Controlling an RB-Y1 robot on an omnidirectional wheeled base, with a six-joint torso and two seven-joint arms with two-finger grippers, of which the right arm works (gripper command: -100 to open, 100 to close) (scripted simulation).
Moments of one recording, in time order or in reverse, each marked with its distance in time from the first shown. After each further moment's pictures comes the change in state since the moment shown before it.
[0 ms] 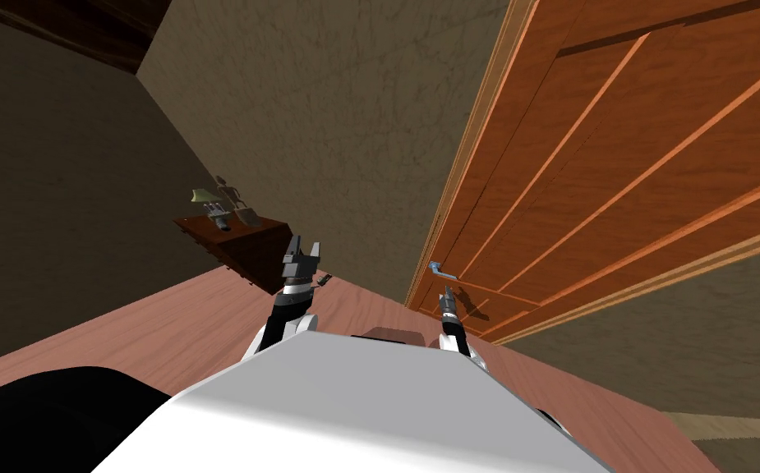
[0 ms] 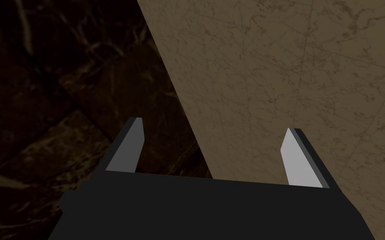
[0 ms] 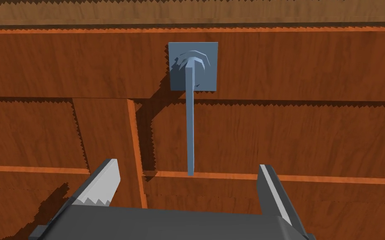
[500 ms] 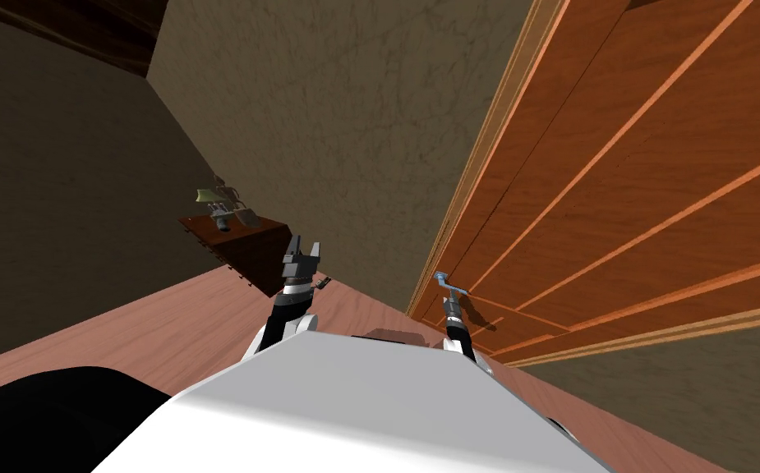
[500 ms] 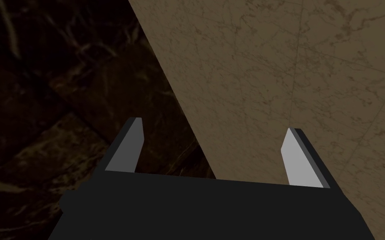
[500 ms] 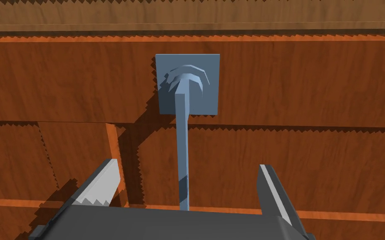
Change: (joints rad) arm 0.022 -0.019 -0.015 0.012 -0.011 -0.019 -0.016
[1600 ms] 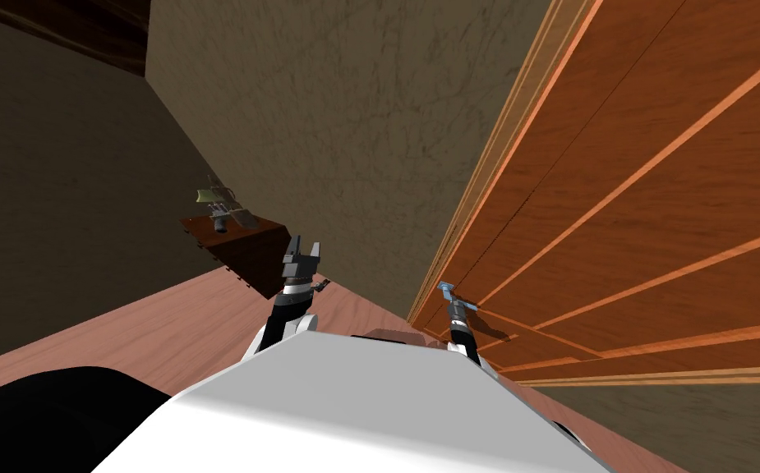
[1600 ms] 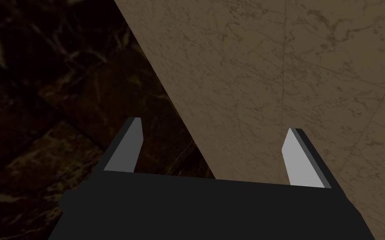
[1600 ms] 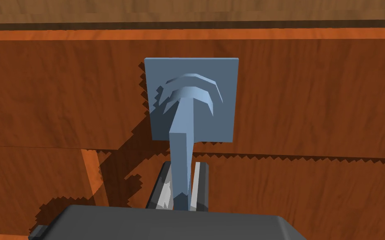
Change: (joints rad) arm 0.007 -0.022 -0.012 0.036 -0.009 -0.026 -0.018
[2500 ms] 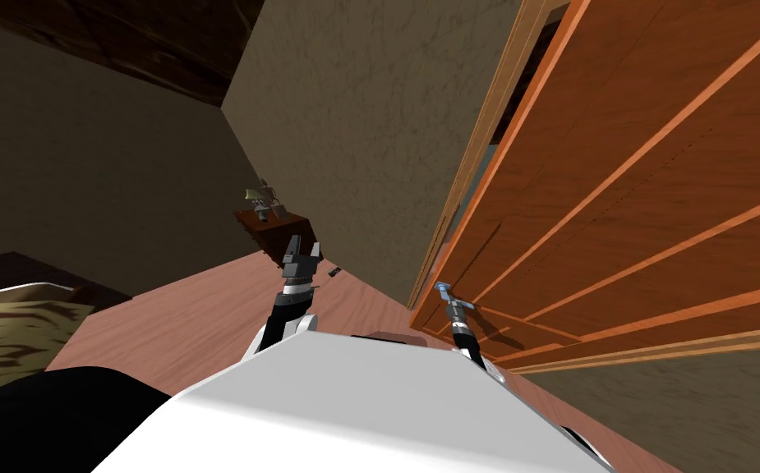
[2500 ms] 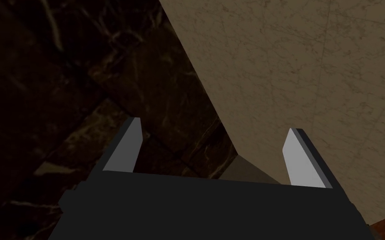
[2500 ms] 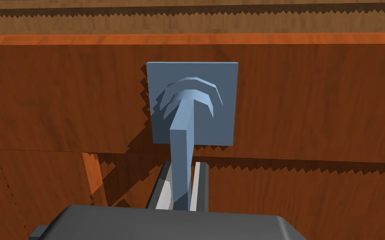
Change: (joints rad) arm 0.030 -0.050 0.090 -0.019 0.058 -0.019 -0.100
